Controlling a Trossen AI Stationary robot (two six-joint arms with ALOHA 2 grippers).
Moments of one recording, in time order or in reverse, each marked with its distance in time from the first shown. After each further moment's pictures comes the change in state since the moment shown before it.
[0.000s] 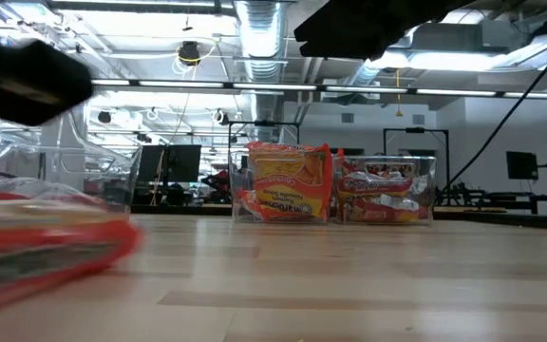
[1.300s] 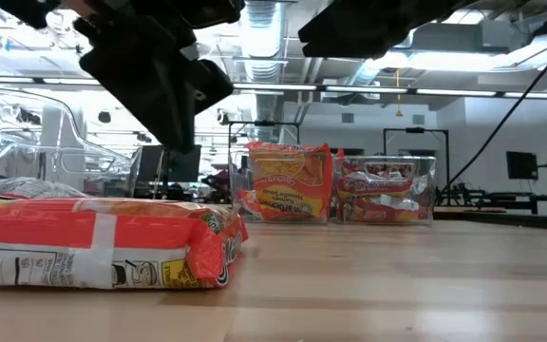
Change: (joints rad) left arm 0.390 -0.113 0.005 0.078 0.162 0.399; right arm 0.019 0.000 0.000 -0.024 0.002 -0.008
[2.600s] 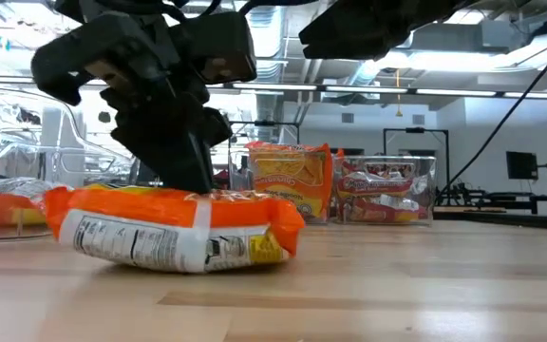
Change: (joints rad) left arm -0.002 0.155 -0.044 0.055 -0.094 -0.165; right arm -0.001 0.000 0.000 -0.010 0.002 0.009
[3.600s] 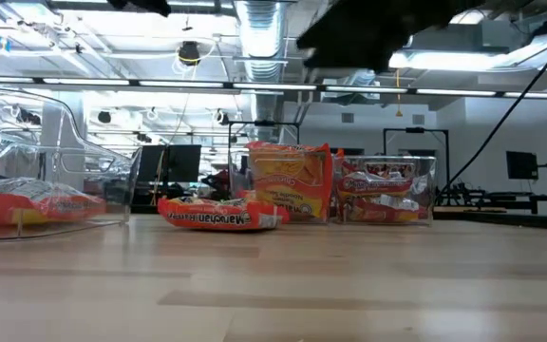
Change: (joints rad) left arm -0.019 -0.779 -0.005 -0.342 -0.512 0.014; right arm -0.016 0.010 0.000 -0.008 -0.004 0.121
